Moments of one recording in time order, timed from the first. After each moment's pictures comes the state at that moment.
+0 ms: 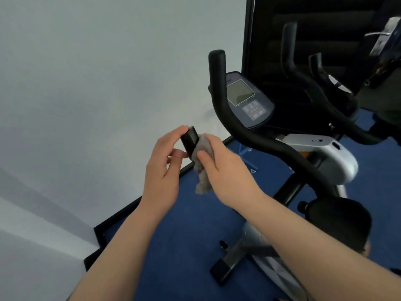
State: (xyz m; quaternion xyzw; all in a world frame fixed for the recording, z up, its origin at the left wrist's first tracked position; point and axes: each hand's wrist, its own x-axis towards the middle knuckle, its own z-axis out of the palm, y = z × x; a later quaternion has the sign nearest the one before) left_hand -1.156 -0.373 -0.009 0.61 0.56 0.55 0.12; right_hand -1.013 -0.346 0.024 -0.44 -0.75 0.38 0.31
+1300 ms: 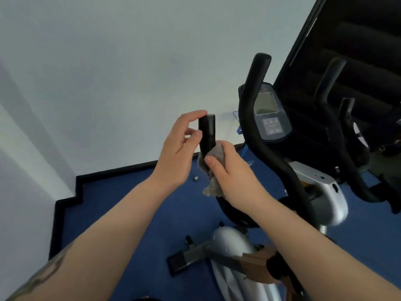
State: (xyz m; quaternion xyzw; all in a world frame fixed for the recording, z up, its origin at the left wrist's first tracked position) left_hand -1.122 -0.378 -0.004 0.50 0.57 0.63 0.18; right_hand -0.980 -0.330 0.016 -0.36 -0.81 0.42 0.19
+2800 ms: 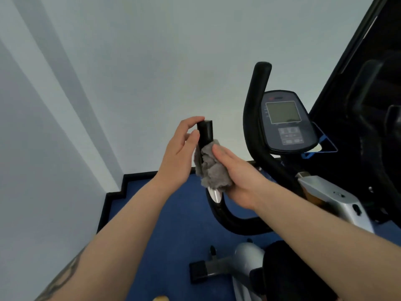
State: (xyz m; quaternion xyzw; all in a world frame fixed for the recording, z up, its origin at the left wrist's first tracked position) left_hand -1.098 -0.373 0.001 0.44 0.62 0.64 0.11; right_hand -0.982 -0.290 0.010 -0.25 -0.49 0.82 0.12
